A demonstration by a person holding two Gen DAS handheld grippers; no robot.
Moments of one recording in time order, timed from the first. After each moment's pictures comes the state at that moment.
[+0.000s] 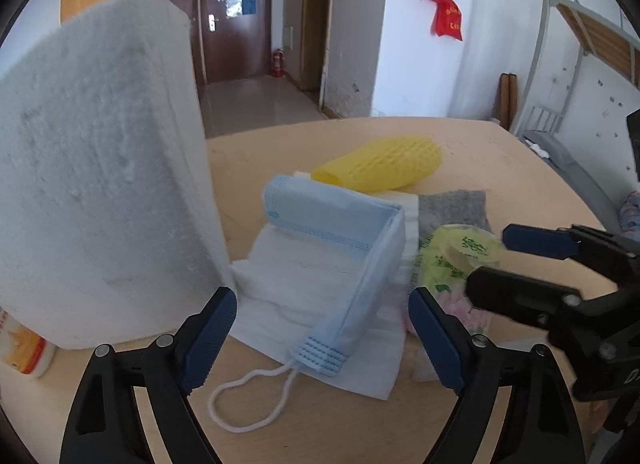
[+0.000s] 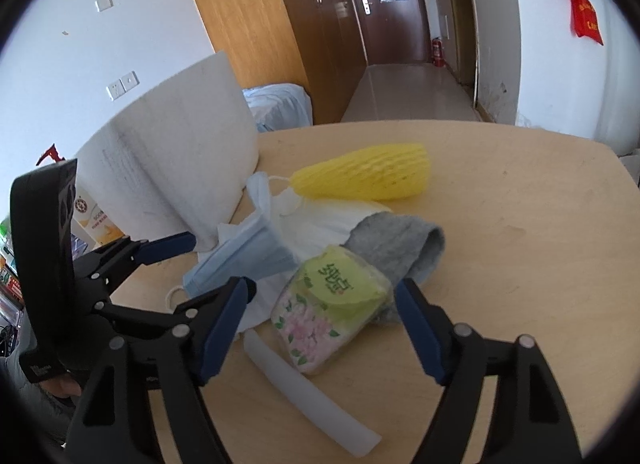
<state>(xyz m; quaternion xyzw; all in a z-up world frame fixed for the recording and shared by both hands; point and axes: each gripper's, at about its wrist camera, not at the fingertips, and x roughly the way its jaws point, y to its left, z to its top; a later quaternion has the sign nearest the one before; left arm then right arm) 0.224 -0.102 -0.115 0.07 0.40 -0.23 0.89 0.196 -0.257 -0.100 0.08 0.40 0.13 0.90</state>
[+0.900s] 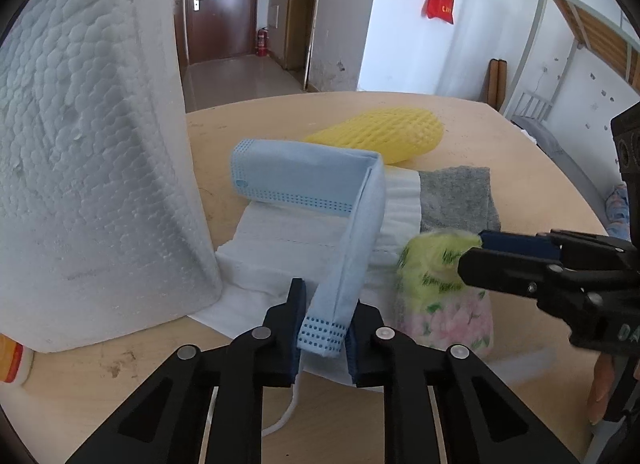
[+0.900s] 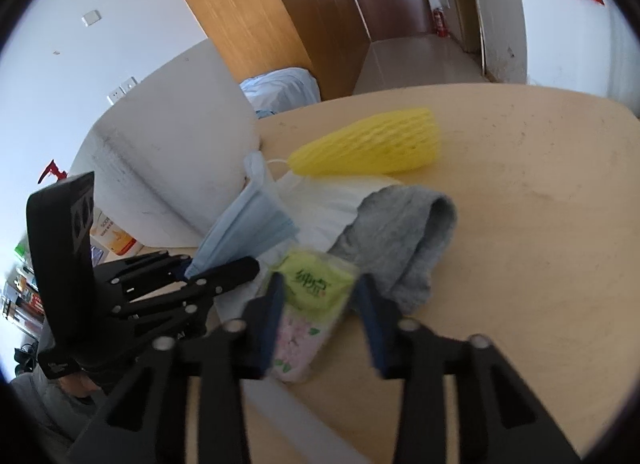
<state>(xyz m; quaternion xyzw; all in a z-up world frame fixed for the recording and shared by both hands) 0.241 -0.100 -0.129 0.06 0.43 -0.26 0.86 0.208 -0.267 -0.115 0.13 0.43 0.16 0.88</state>
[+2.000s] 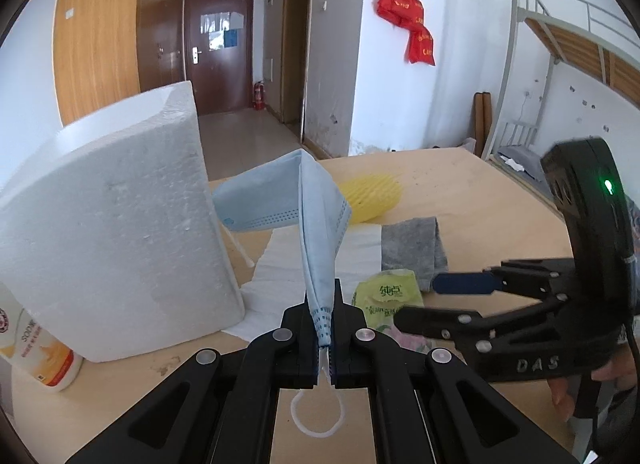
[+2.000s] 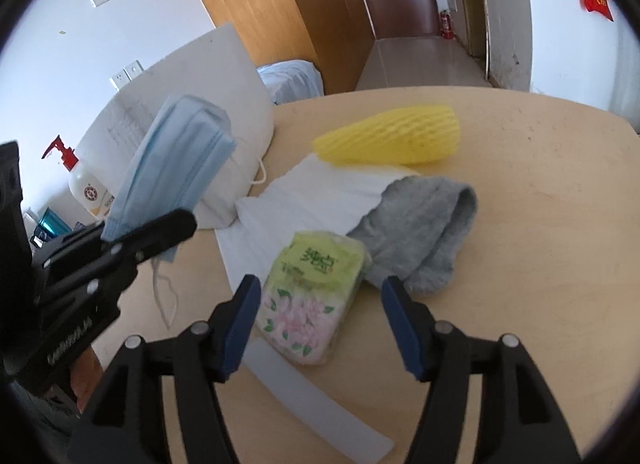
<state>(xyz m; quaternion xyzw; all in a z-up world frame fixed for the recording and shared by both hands) 0.186 -0.075 -0.072 0.07 0.34 -0.27 0.90 0.199 -0.249 -0.115 0.10 0.44 0.16 0.88</state>
